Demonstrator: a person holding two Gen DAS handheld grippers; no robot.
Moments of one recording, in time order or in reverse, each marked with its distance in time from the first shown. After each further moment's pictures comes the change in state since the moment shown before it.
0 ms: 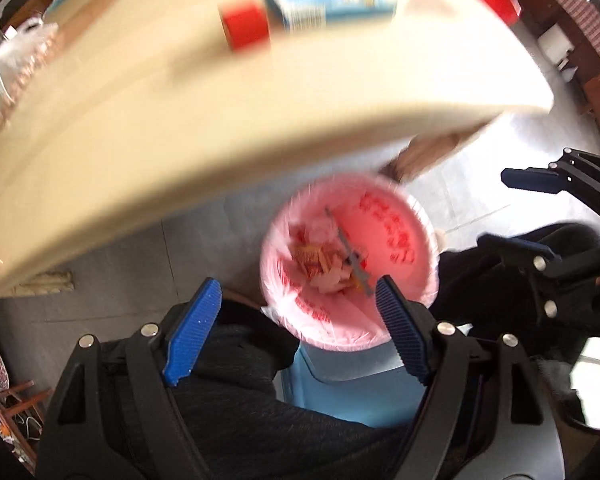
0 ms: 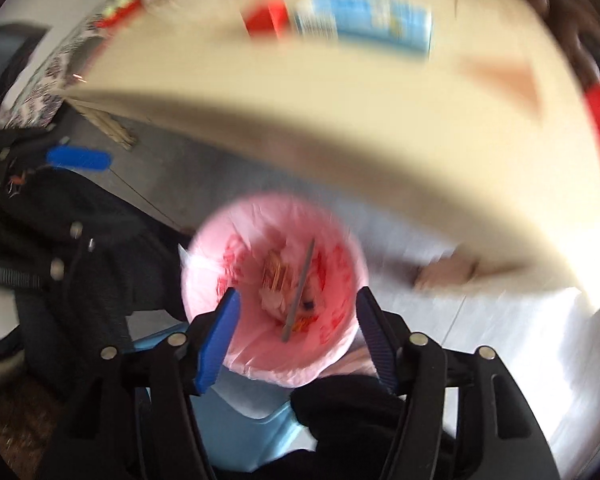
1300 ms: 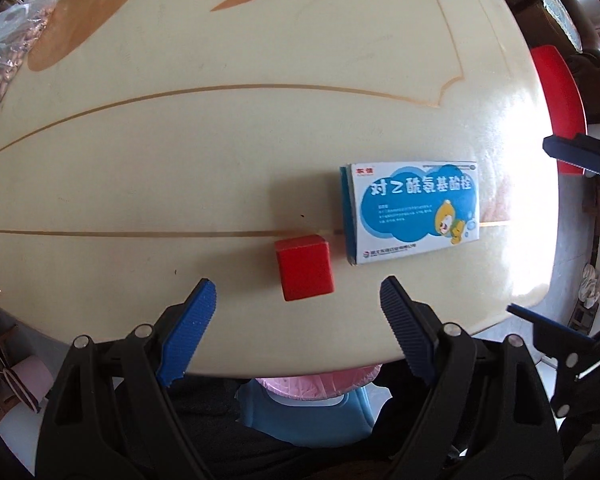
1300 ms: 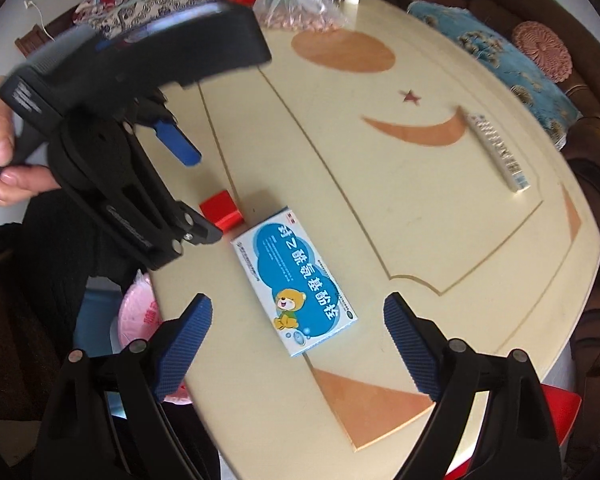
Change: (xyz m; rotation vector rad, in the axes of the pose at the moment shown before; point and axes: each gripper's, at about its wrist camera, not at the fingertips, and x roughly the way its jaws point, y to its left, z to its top) left arm 0.027 0.061 0.180 -0.313 0.185 -0.084; right arm 0.012 -0.070 0.196 -0.597 0.031 0.098
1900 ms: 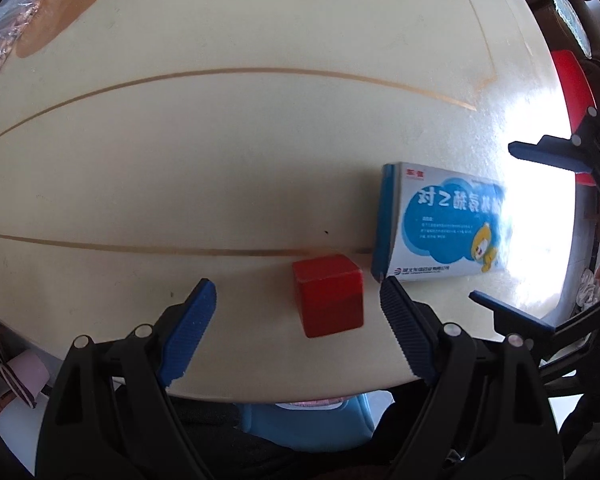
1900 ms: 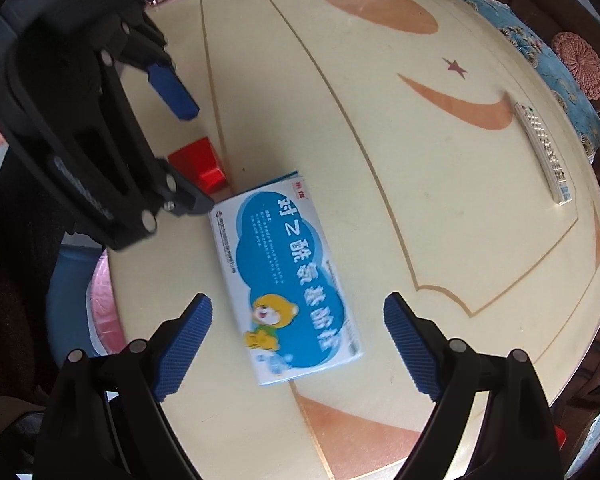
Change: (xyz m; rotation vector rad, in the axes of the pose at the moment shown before) left arm 0.025 0.025 0.003 -0.027 0.019 -0.004; right arm 0.062 0.003 0.006 -0.118 0.118 -0.011
